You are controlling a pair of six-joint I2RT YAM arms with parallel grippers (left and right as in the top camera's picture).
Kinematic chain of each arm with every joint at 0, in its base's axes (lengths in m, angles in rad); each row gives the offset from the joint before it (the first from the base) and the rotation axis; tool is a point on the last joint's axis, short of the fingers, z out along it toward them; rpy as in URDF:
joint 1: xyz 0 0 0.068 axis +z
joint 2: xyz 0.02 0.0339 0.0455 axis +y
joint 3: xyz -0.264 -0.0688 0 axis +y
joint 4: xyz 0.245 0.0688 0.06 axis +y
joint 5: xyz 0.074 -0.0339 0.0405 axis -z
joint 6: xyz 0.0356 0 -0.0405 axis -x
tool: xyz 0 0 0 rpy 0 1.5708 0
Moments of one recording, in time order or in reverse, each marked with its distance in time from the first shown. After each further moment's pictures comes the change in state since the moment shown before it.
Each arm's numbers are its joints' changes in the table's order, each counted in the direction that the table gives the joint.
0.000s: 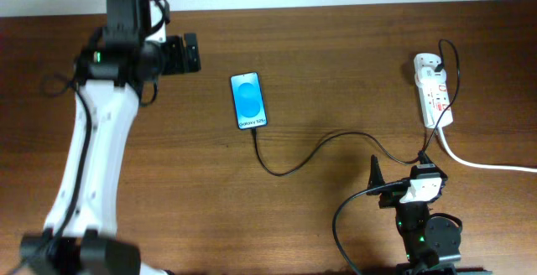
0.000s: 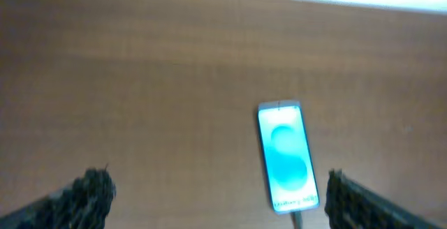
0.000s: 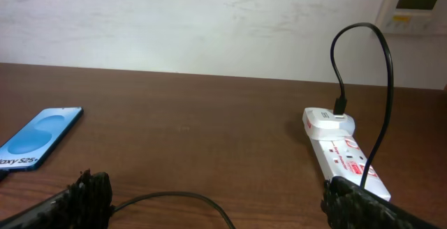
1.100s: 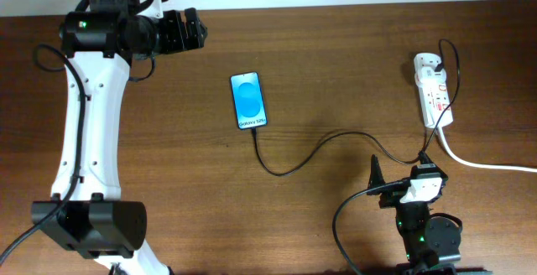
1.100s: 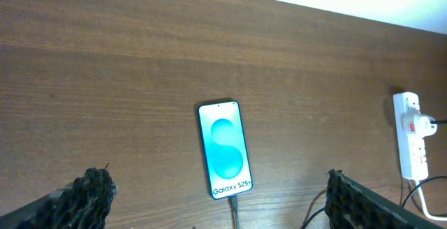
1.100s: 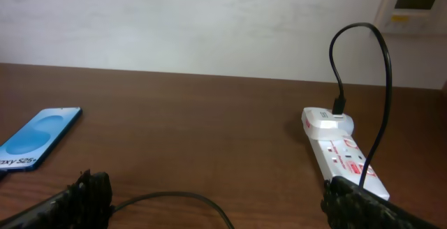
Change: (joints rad) left arm 0.035 0.219 -0.402 0.261 0.249 0.065; right arm 0.000 0.000 0.000 -0.001 0.005 0.000
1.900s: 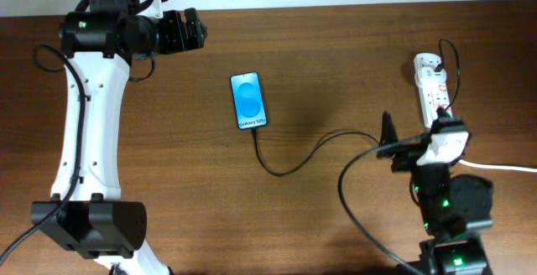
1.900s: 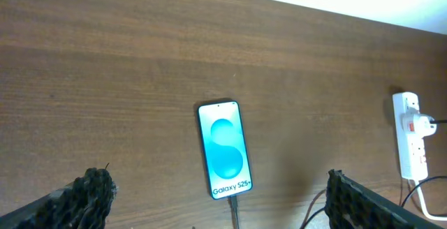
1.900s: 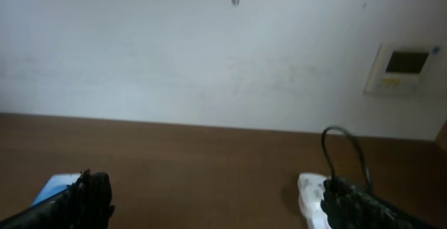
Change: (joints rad) left arm 0.000 0.000 0.000 -0.001 0.000 0.000; right arm 0.000 0.468 -0.389 -0.124 -0.008 0.000
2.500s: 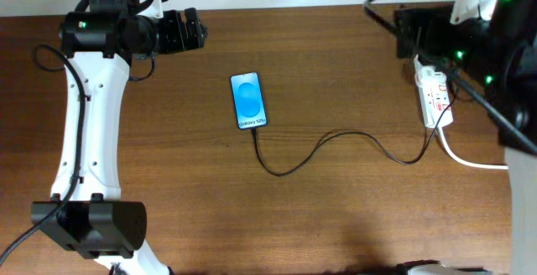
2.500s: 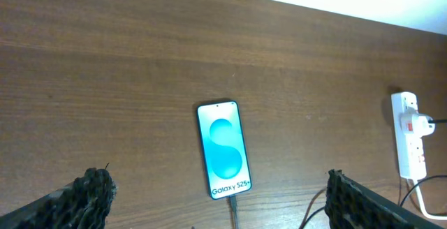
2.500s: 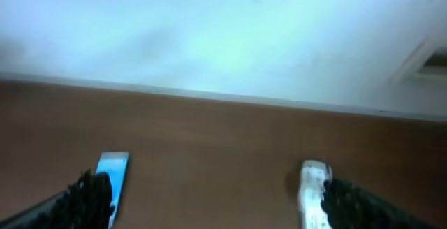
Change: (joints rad) left arm 0.000 0.000 0.000 0.001 0.004 0.000; right arm 0.003 0.949 -1.590 1.080 -0.058 -0.015
